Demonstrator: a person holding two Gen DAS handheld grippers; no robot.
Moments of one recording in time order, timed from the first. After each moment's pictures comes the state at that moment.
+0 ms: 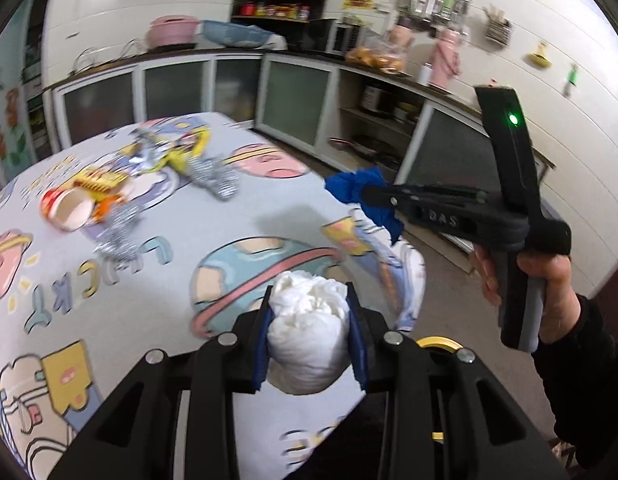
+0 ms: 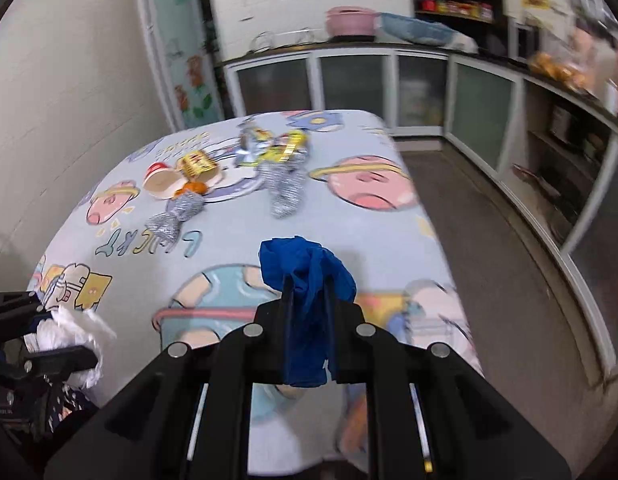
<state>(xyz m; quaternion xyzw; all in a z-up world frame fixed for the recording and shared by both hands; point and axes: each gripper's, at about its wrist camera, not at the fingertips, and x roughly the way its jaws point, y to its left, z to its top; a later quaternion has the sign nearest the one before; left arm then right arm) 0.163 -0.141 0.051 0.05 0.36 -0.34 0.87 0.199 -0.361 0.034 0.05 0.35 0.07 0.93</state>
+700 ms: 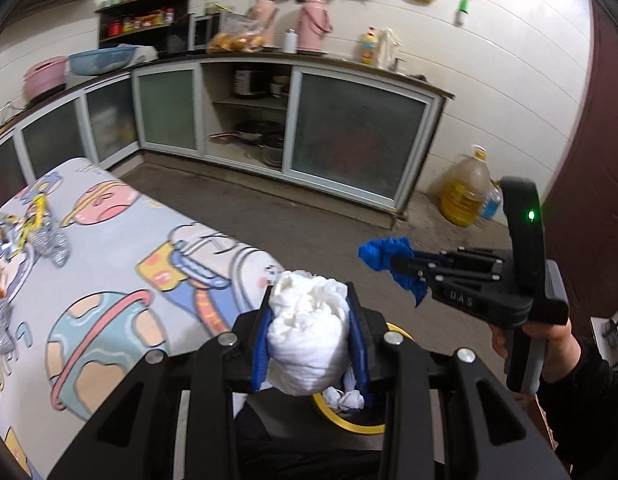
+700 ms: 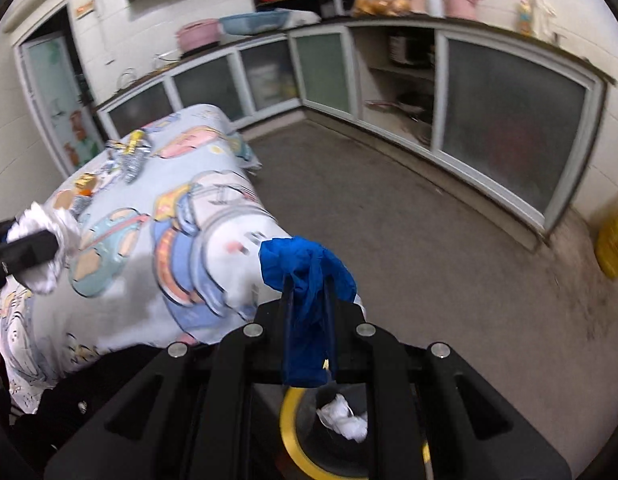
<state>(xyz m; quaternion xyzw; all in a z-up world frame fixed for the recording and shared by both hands) 0.093 -0.297 0.051 0.14 0.34 -0.49 0.79 -0.006 -0.500 -0.019 0.15 0.36 -0.15 0.91</state>
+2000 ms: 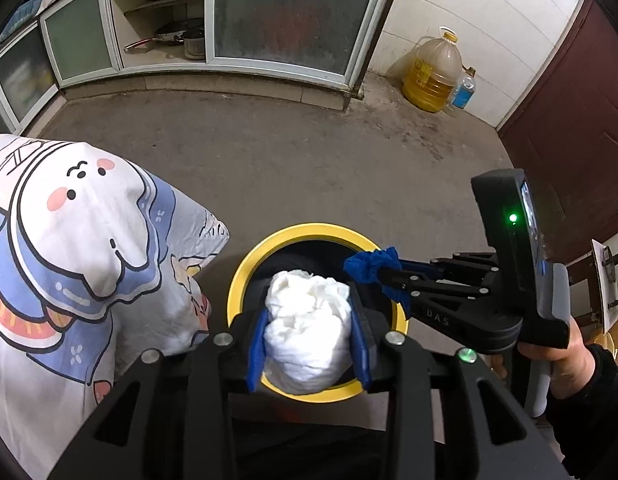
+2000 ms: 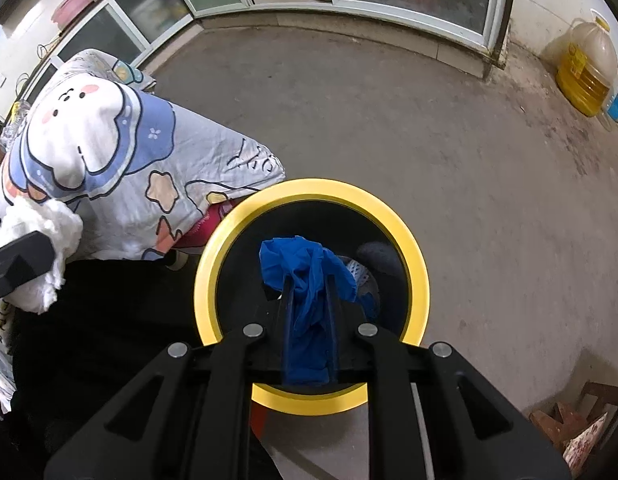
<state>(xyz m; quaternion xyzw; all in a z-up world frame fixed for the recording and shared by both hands) 0.046 -0.429 -0.103 0.25 0.47 -0.52 0.66 -0.076 -0.549 -0.199 0.30 0.50 -0.24 0.78</state>
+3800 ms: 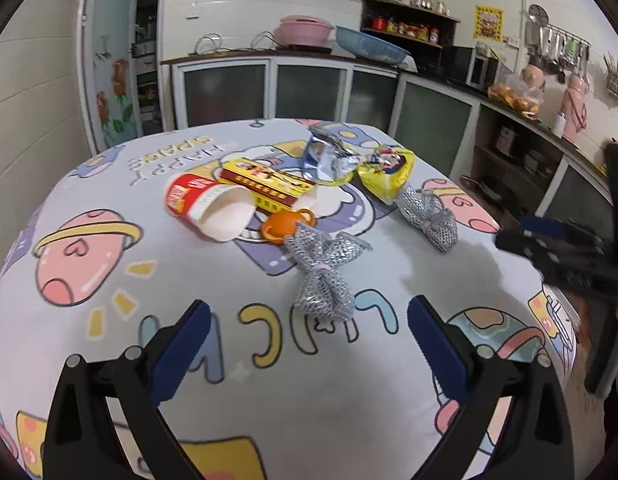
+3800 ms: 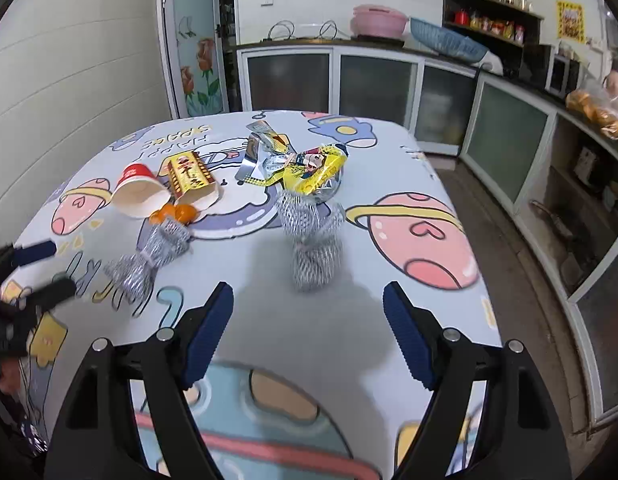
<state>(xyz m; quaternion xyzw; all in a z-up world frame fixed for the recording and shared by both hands) 0.310 -0.028 0.014 0.01 0.35 -0.13 0.93 0.350 -0.284 0.011 -0.02 0.36 0.09 0.93</state>
